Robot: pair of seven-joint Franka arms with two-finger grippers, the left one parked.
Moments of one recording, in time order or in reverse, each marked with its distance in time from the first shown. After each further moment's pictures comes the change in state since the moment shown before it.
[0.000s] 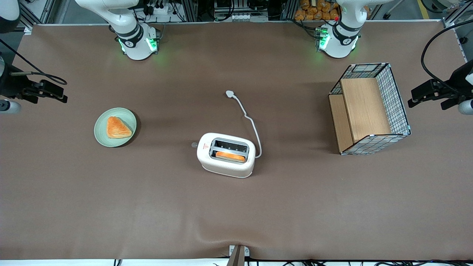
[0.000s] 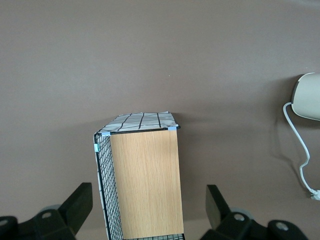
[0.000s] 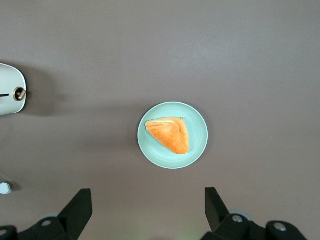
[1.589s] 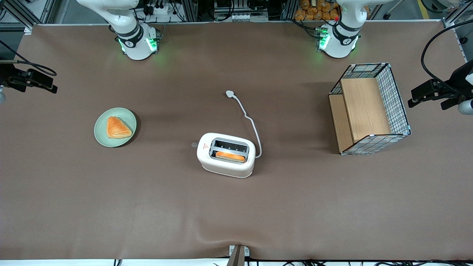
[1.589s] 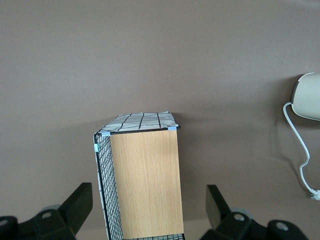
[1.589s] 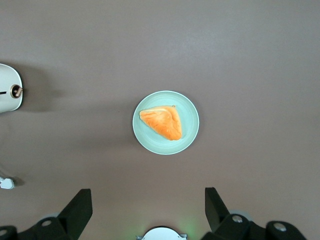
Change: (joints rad) arm -0.118 0.000 0.111 0.085 -0.021 -0.112 0.050
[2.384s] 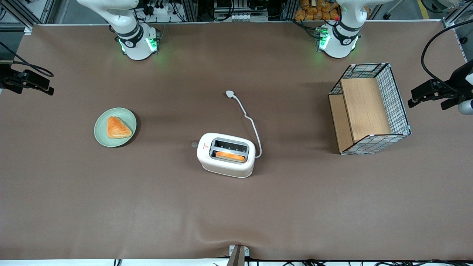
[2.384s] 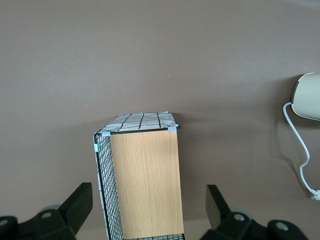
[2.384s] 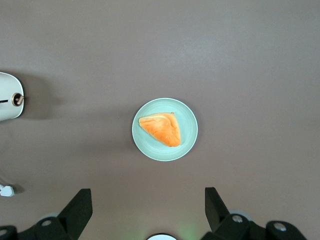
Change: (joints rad) arm -0.004 0.000 0.000 0.005 0.000 0.025 0.000
